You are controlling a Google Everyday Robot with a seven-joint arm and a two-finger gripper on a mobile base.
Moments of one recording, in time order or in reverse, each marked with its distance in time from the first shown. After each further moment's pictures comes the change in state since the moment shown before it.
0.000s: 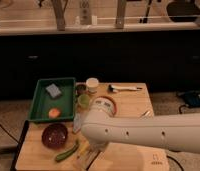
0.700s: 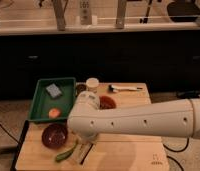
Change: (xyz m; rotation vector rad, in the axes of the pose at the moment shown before) arm 0.000 -0.043 -0.004 -0.010 0.016 -0.112
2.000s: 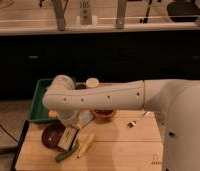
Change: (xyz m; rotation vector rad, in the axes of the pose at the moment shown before) arm 0.015 -0.100 0.009 -0.069 -0.033 -0.204
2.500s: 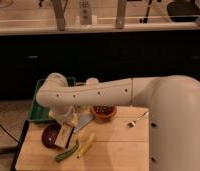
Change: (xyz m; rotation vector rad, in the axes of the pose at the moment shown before) arm 0.006 -0.025 0.007 -0.015 -0.018 -0.067
